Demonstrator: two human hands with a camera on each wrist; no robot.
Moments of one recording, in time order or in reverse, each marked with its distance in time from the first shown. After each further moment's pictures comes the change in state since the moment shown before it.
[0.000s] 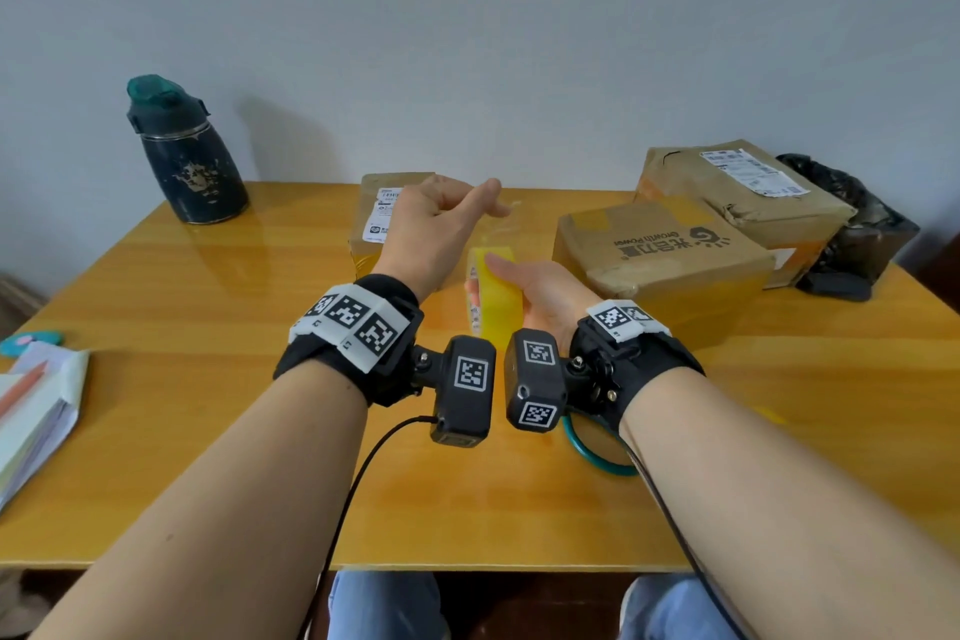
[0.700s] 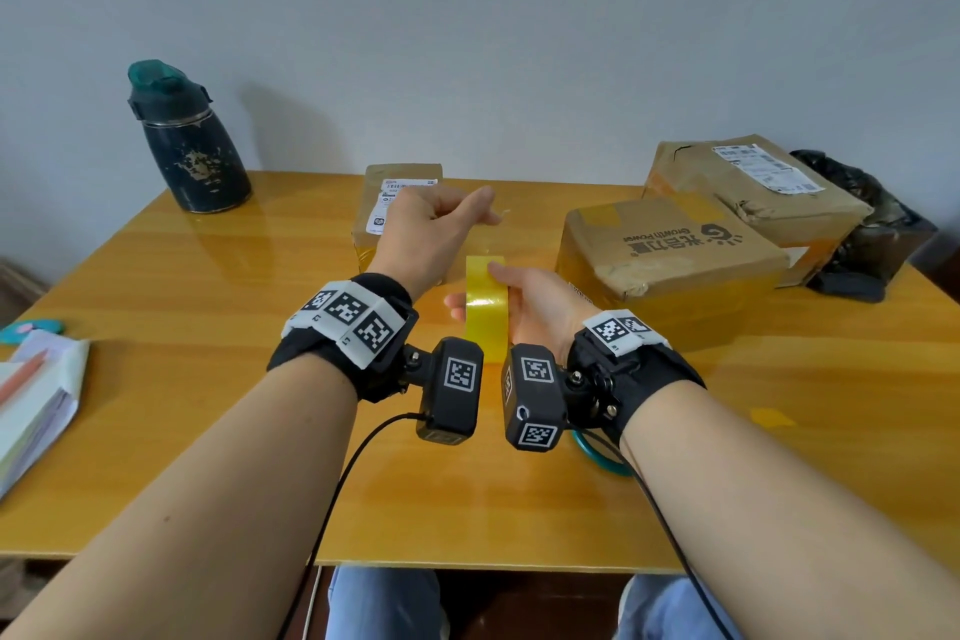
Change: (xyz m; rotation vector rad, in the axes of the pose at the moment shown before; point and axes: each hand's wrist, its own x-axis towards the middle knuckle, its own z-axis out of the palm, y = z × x) left_hand 0.003 -0.016 -0.007 0.087 -0.025 -0.020; right_hand 0.000 0.008 0.007 0.042 -0.049 0.106
